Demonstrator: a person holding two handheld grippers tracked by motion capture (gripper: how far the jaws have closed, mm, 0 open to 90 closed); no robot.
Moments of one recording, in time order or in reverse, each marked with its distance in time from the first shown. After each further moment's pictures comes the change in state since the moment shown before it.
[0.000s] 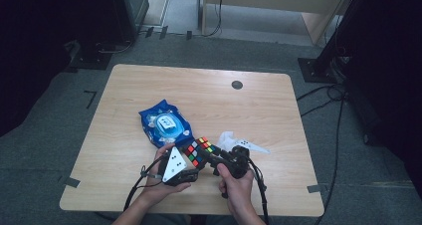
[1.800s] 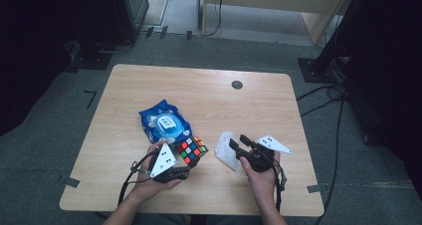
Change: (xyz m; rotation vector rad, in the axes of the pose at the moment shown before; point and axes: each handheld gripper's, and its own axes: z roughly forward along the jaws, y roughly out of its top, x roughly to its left) left arm 0.022 0.002 -0.017 -0.001 -0.046 -0.002; right arm -0.045 0.023 -0.044 -0.088 -0.359 -0.327
